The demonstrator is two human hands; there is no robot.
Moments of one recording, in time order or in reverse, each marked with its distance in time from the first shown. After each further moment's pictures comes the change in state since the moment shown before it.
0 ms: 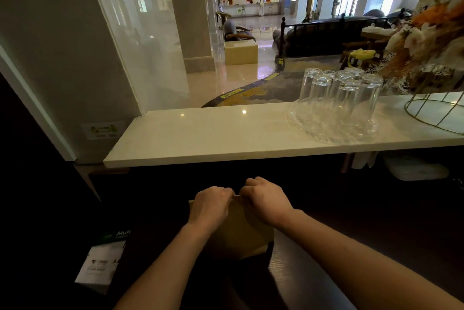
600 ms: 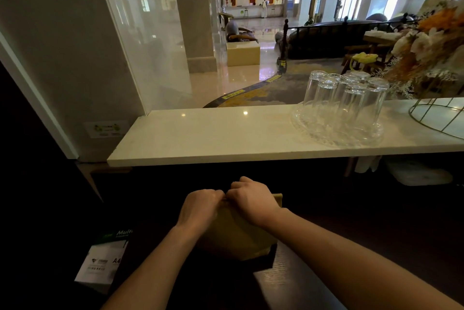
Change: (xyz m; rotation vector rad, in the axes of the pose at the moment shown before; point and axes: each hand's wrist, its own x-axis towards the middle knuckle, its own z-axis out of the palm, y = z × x) left_hand -0.009 -0.033 -0.005 -0.006 -0.045 -0.001; right_hand 0.024 -0.035 -0.004 -0.035 -0.083 -0.089
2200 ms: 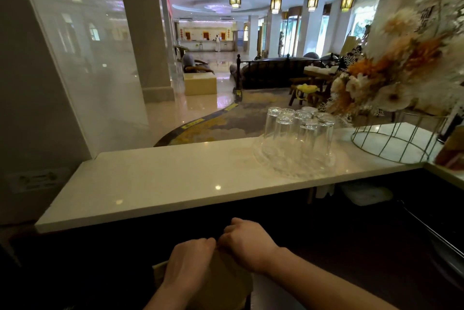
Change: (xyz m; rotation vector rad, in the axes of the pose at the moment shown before) left_hand 0.026 0.045 -0.005 0.114 -0.214 0.087; right_hand -0.017 0.034 -0.034 -0.162 -0.233 0.053
